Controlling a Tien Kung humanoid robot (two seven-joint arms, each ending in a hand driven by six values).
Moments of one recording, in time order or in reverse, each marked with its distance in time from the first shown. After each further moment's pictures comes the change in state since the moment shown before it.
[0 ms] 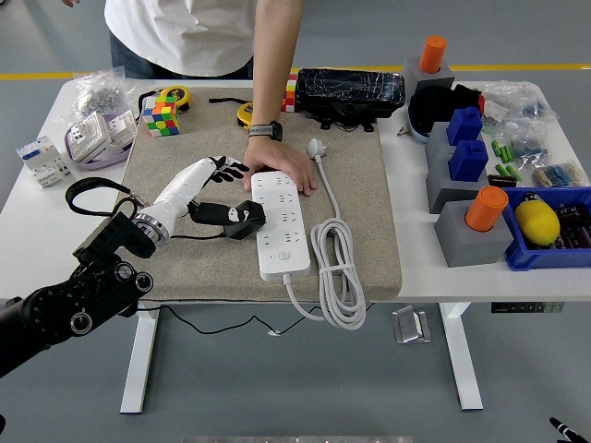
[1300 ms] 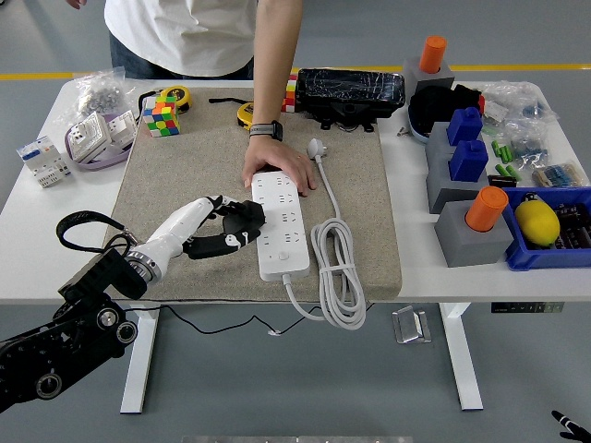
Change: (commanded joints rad) left arm 0.188 0.075 -0.066 -0.291 0.171 -0.099 0.239; right arm 0.021 -0.021 -0.030 0.005 -0.001 -0.001 0.001
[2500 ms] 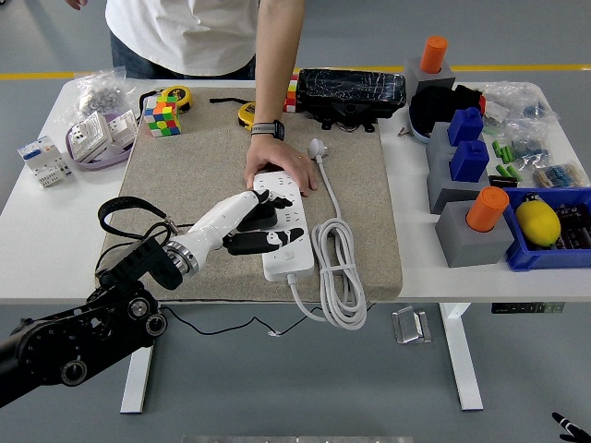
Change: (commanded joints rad) left arm -0.127 -0.053 0.121 -0.015 -0.047 -0.022 -0.020; right arm -0.011 0.006 0.024 0.005 -0.003 -0.001 0.000
